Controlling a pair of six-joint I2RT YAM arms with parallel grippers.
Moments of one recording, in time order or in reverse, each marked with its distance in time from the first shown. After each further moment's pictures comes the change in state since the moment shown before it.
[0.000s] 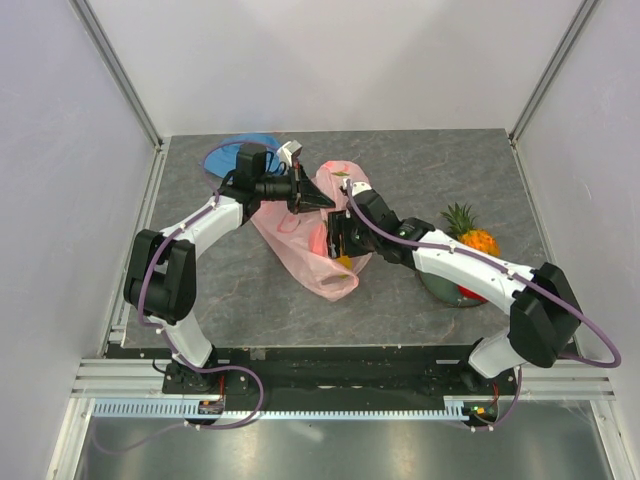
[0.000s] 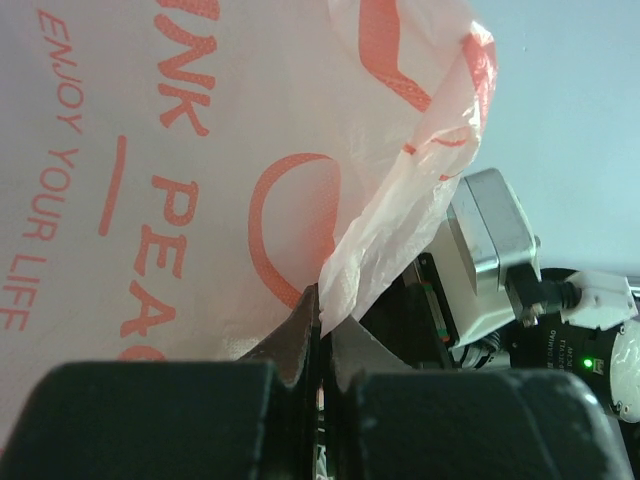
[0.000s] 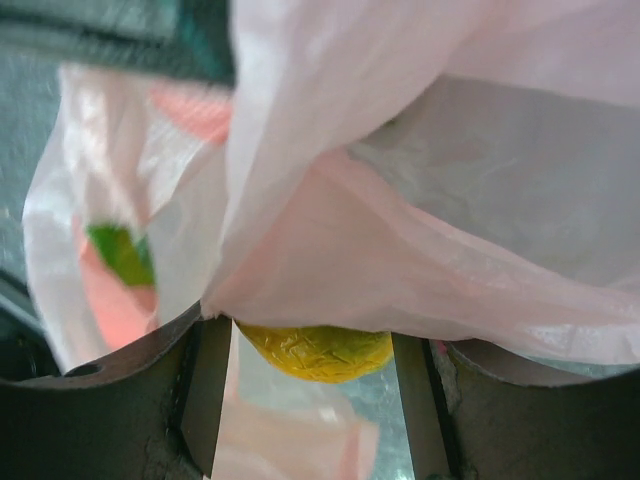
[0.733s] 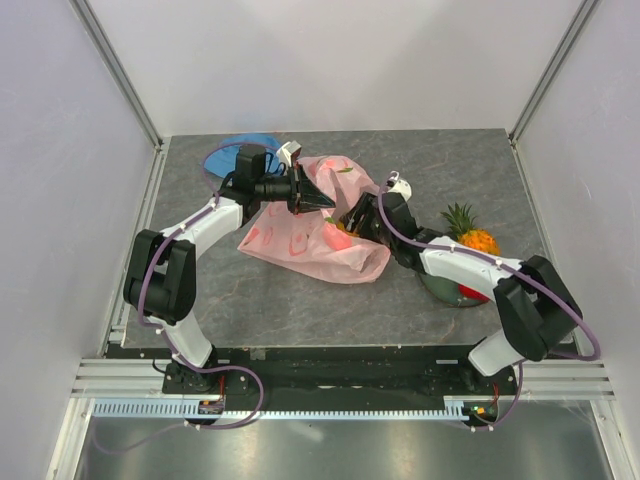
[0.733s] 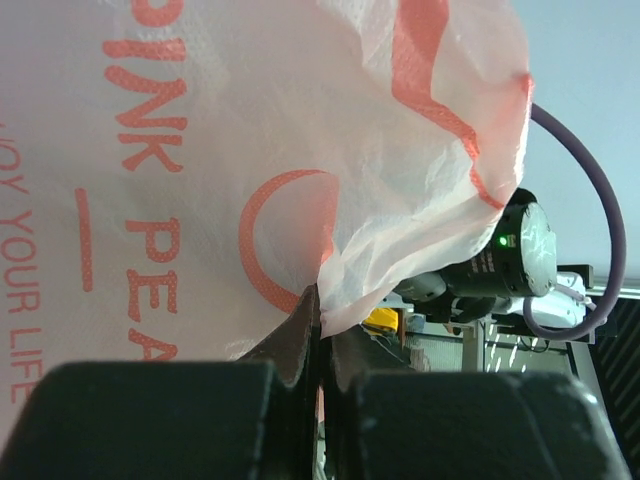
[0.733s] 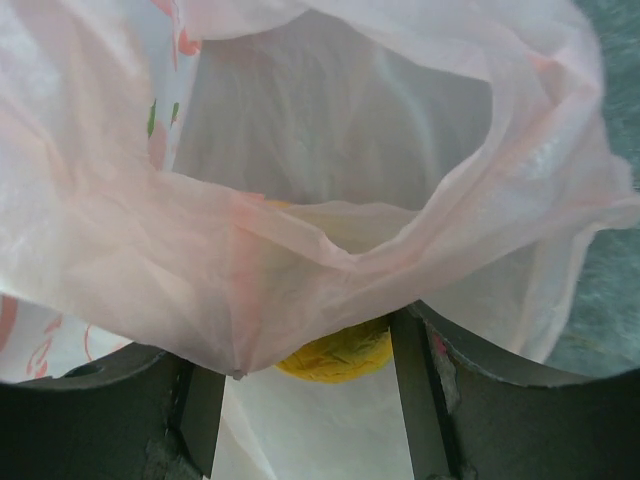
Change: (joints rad) left arm 0.001 -0.003 -0.018 0.048 0.000 -0.037; right arm -0.154 0.016 -0.248 0.483 0.182 0.301
